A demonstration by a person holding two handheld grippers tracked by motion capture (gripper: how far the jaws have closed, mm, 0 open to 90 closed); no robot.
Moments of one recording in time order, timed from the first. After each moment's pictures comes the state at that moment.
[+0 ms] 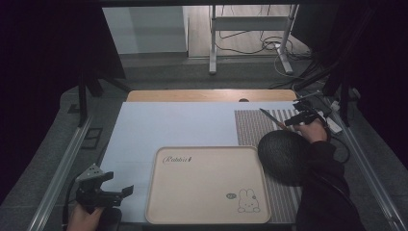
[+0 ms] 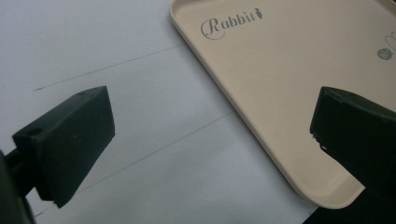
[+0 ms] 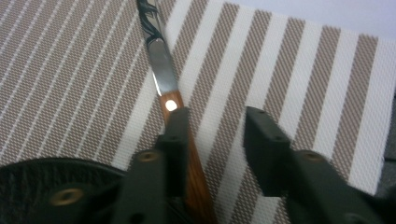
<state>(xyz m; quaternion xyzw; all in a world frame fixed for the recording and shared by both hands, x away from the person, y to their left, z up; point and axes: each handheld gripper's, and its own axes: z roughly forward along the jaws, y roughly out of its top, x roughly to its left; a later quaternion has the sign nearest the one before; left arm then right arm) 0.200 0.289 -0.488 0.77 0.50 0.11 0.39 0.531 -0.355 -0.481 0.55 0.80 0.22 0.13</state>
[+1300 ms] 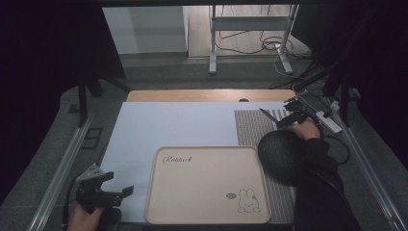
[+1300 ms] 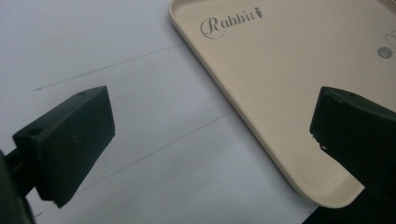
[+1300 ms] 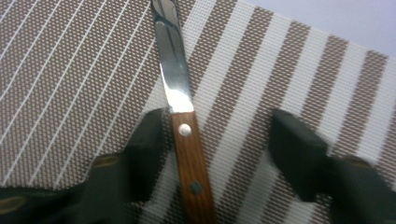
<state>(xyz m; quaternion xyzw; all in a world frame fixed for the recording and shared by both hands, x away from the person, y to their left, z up) 0.200 0.289 -0.488 0.77 0.50 0.11 0.39 0.545 -0.339 -0.496 0.51 0.83 0.19 0.13</state>
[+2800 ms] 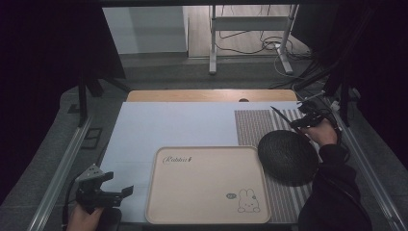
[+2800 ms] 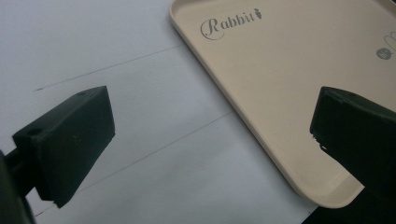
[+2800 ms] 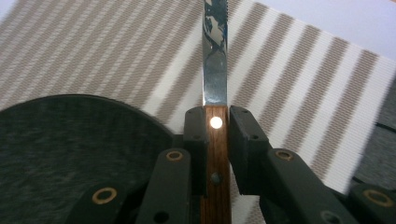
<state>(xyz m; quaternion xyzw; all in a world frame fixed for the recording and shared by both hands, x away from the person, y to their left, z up) 0.199 0.290 -0.488 0.77 0.50 0.11 0.39 0.506 -0.364 -0.460 0.46 0.85 0.23 0.12</state>
